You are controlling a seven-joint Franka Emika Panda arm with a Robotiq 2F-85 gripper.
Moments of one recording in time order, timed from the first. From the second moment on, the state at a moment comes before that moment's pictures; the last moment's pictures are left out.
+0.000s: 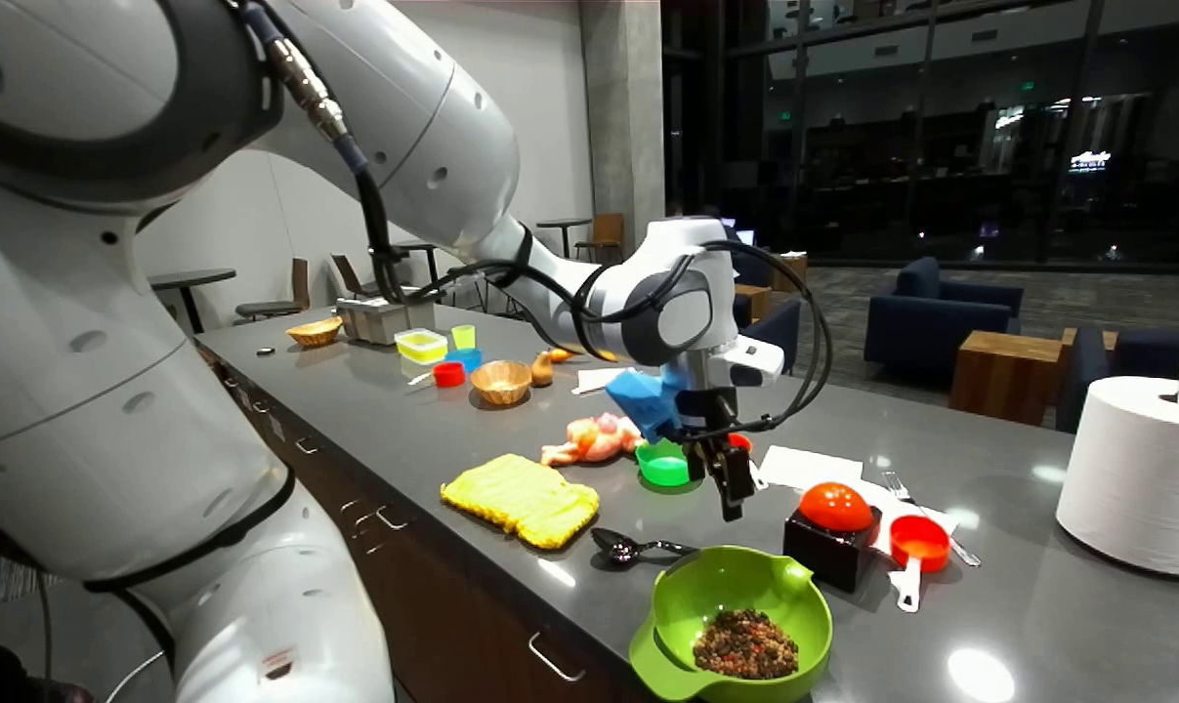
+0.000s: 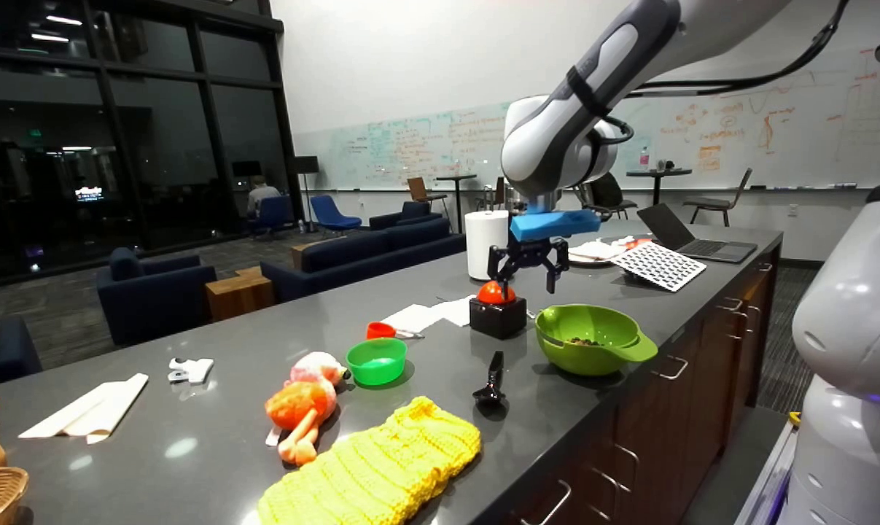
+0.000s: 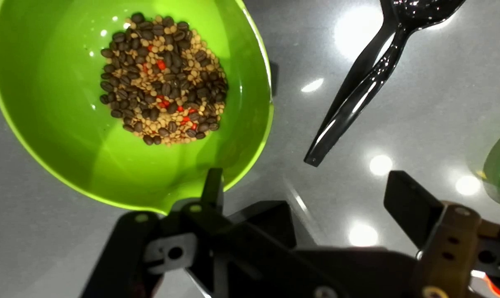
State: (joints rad) arm -0.15 -0.28 0.03 -2.53 -0.06 2.36 0.44
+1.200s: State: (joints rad) arm -0.15 -0.08 -0.04 -2.55 0.03 2.42 0.43
